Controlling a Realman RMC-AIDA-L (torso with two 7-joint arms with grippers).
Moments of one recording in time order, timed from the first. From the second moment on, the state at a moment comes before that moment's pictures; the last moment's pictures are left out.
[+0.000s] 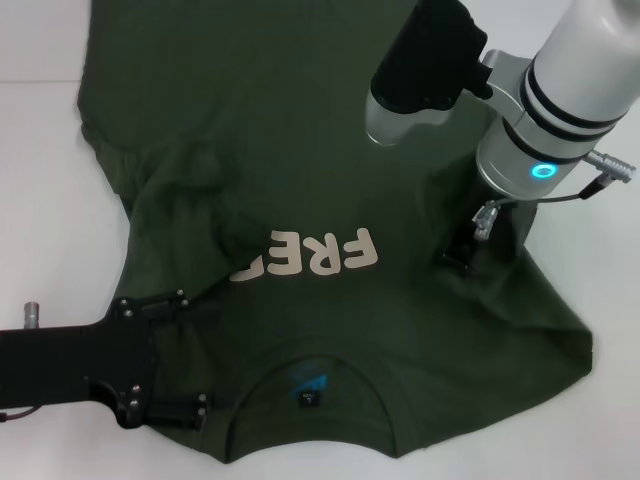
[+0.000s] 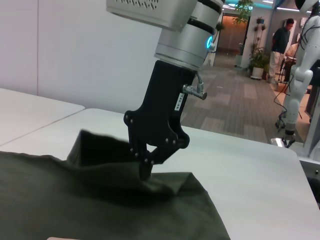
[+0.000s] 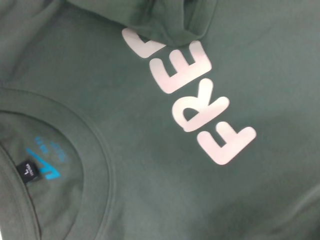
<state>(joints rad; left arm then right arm) -0.35 -2.15 0.64 0.90 2.12 1.87 -1.22 0.91 2.10 -1.54 -1.17 -2.71 -1.60 2.59</state>
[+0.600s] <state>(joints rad) -0.34 -2.16 0.64 0.89 2.11 1.87 -1.22 0.91 2.09 -1.54 -1.18 -2.78 -1.59 2.61</state>
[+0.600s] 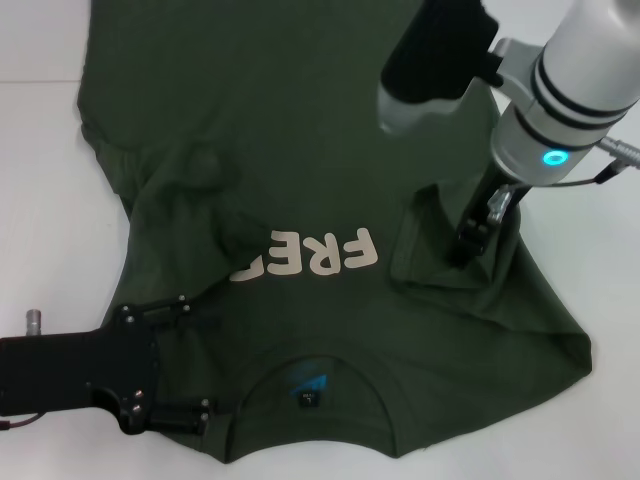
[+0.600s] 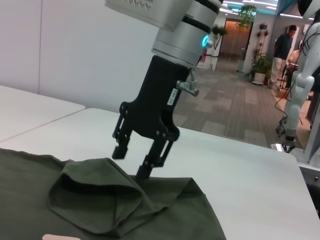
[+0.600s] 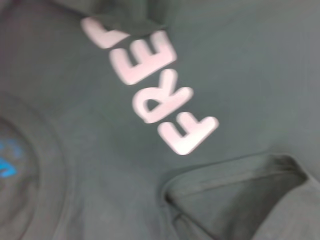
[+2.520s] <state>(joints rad) -0.36 -2.16 0.64 0.90 2.12 1.89 -1.21 1.10 2.10 -1.47 -0.66 -2.93 -1.24 2.96</state>
